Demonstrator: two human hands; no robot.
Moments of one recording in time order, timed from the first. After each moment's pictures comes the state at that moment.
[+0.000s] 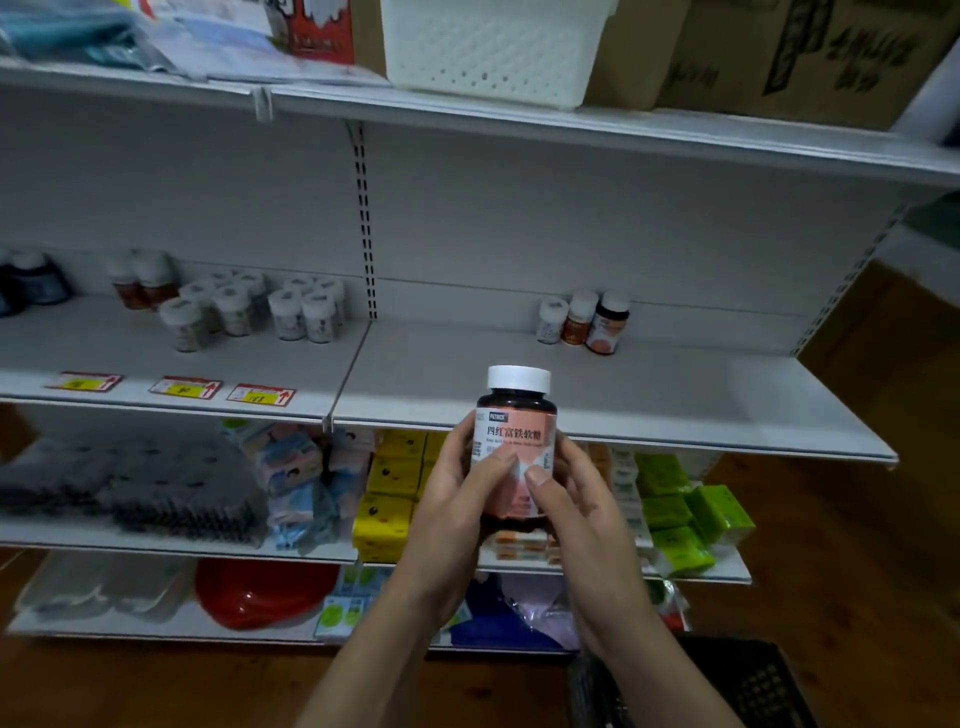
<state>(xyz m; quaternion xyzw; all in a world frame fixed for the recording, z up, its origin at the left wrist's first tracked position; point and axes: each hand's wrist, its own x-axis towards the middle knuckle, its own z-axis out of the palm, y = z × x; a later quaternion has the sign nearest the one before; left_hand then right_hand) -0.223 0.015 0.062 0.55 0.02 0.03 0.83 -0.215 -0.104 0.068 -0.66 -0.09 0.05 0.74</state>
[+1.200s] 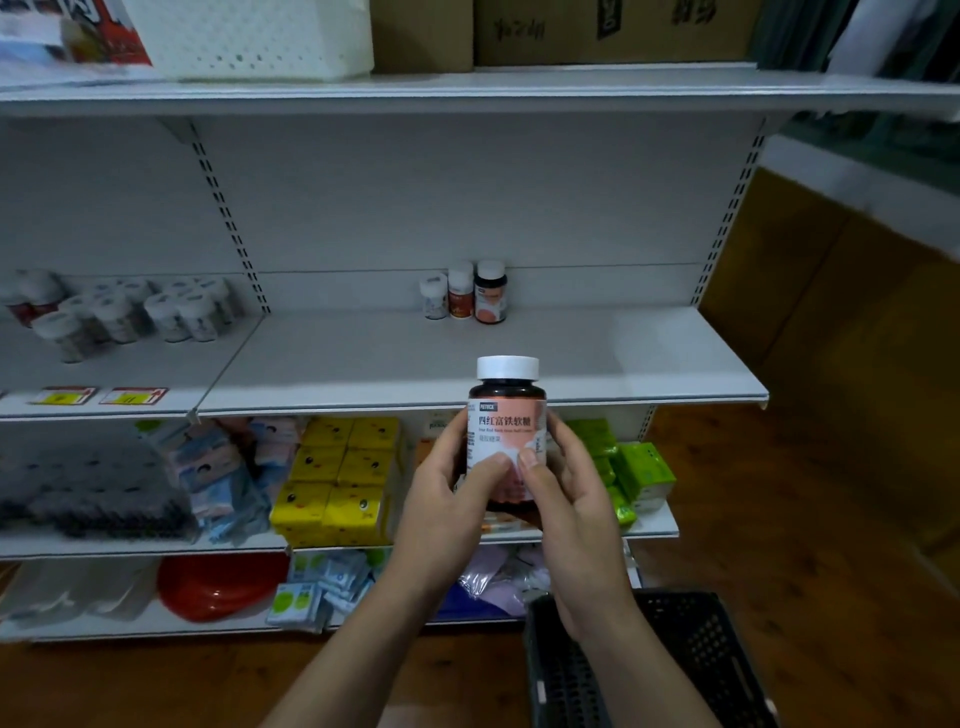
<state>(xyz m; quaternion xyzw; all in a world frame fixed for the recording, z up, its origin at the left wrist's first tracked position) -0.204 -0.199 0.057 0.72 0.03 0.08 0.69 -0.198 -0.312 0.051 -0.62 -0.06 0.01 0.78</state>
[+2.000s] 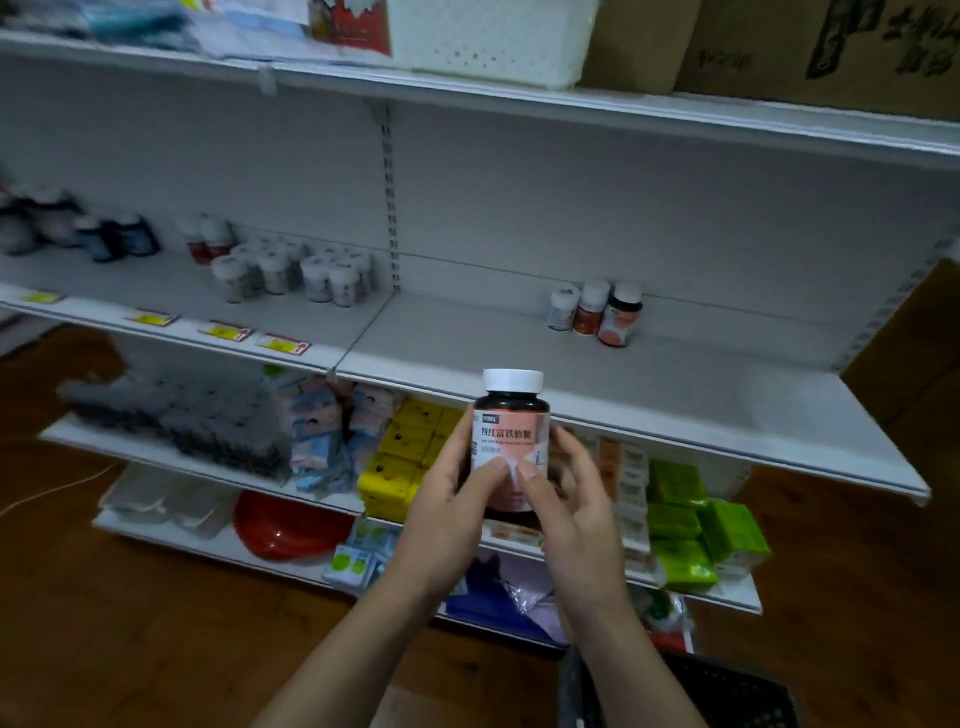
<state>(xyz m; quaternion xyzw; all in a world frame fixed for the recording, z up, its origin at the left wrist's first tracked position) -0.249 -0.082 0.056 0.68 0.08 0.14 0.71 -0.215 -0.193 0.052 -0.66 -0.12 0.08 0.74</state>
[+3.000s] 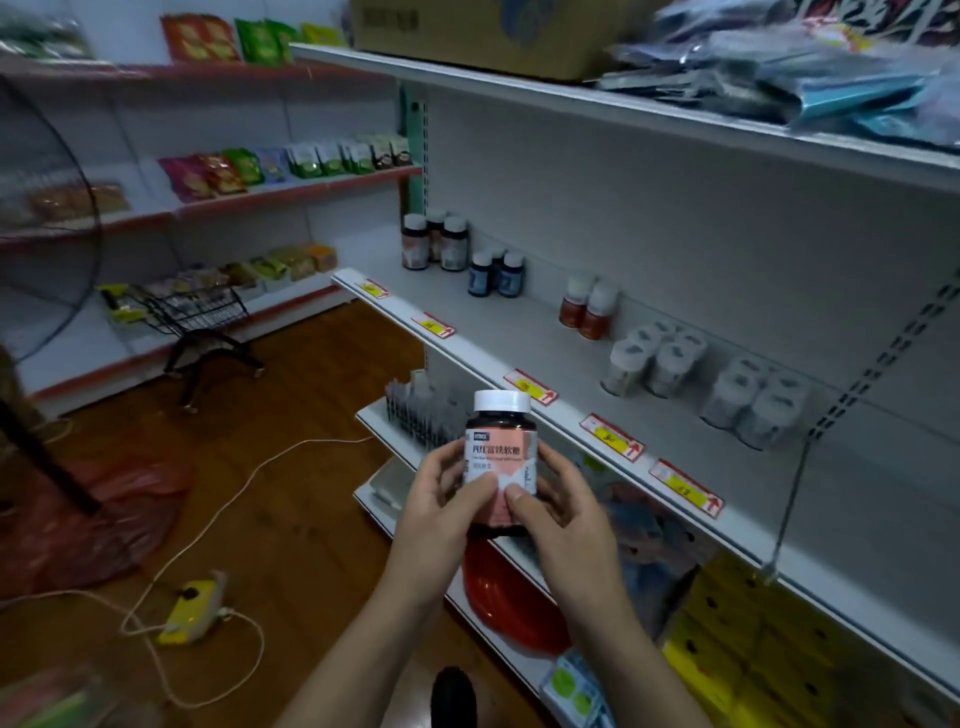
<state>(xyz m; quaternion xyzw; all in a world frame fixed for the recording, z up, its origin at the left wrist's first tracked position) -0.340 0.390 0.034 0.54 0.32 0.32 0.72 -0.240 0.310 0.032 -0.64 -0.30 0.30 0.65</state>
